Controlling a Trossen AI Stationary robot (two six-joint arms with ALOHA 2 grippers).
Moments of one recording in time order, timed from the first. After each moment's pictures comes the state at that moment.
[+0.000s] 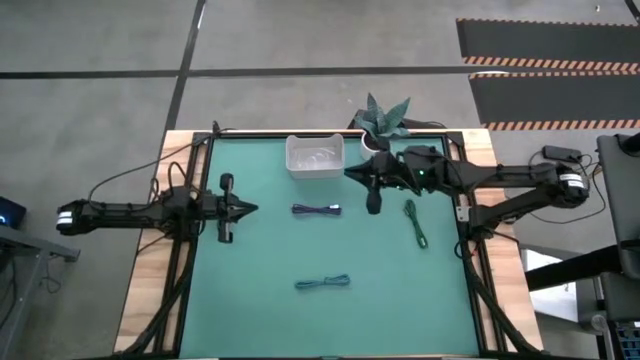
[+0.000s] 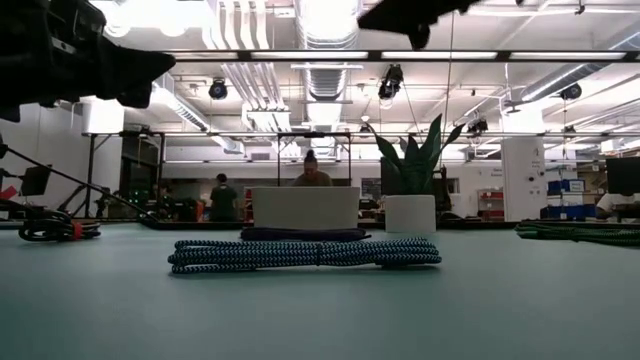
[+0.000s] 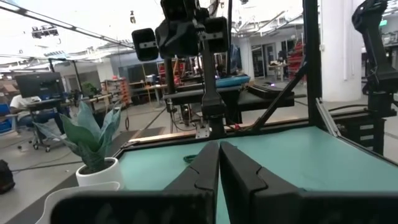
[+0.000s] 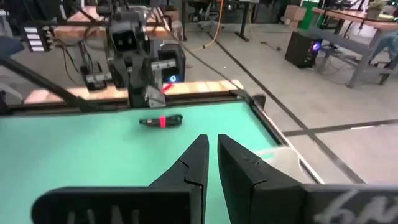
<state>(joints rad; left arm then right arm) 0.10 0.35 0.01 0.48 0.09 0.14 -0.12 1.24 1.00 0.01 0.08 -0.04</state>
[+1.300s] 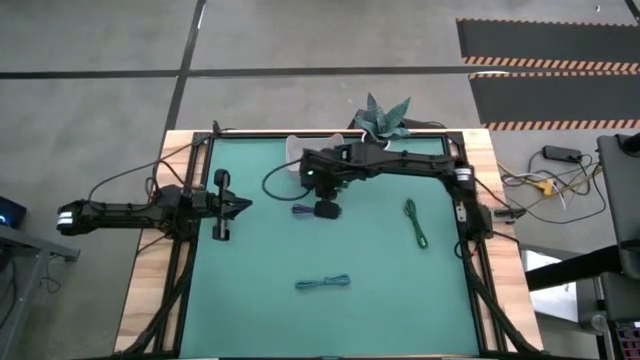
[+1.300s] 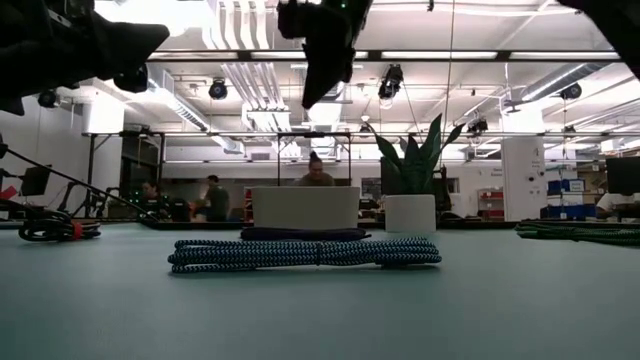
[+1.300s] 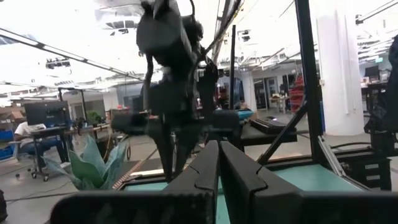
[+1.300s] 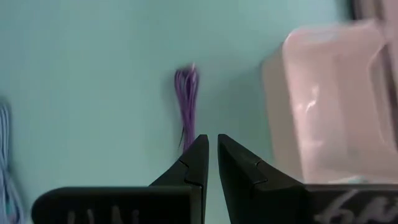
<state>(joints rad) 0.10 0.35 0.01 0.62 0.09 0.11 -0.12 2.10 2.12 -1.17 0.05 -0.08</state>
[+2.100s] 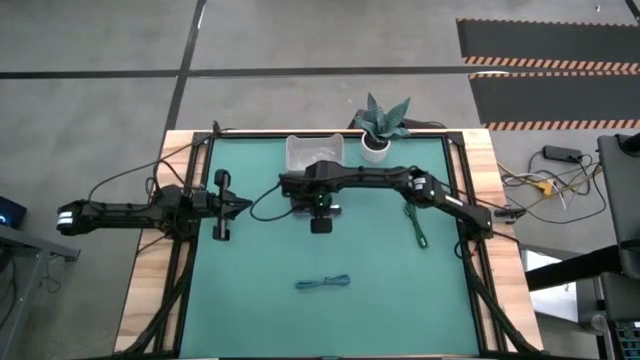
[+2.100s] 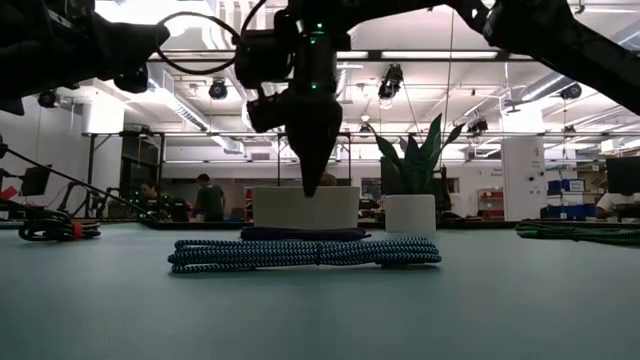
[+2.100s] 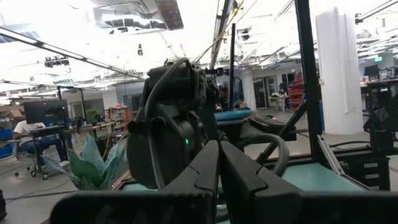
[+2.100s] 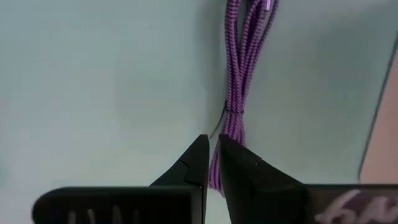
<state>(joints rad) 0.10 0.35 0.01 0.62 0.09 0.11 -0.12 2.45 2.34 -1.35 -0.03 -0.17</state>
